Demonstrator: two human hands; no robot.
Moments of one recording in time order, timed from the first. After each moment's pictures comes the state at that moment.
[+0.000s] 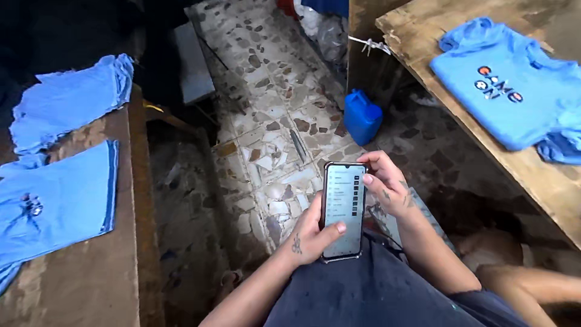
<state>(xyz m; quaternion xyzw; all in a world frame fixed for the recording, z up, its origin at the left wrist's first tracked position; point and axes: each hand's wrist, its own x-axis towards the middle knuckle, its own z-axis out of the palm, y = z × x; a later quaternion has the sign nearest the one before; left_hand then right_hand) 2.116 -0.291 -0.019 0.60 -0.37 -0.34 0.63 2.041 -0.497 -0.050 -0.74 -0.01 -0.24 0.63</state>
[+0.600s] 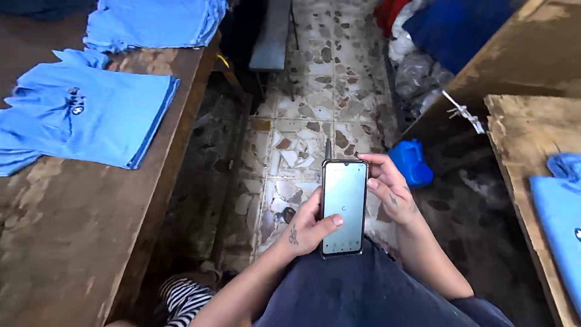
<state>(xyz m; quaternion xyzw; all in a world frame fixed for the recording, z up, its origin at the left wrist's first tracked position) 2.297 -0.219 -0.032 0.58 -0.24 -0.16 0.77 2.308 -0.440 -0.033 -0.71 -0.20 -0.05 0.67</state>
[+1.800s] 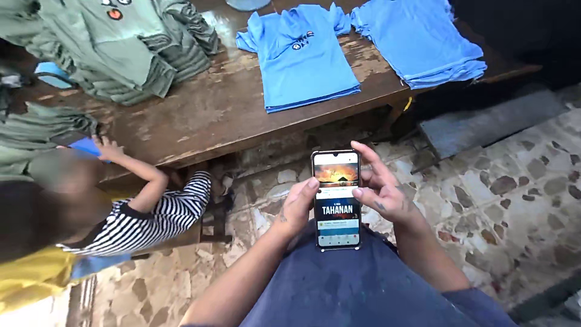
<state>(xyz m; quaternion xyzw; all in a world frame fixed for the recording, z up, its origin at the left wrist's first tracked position) 2.528 -0.100 -0.034 0.56 0.23 0.31 0.73 2.725 -0.183 -0.026 -0.48 -0.56 0.42 0.53</state>
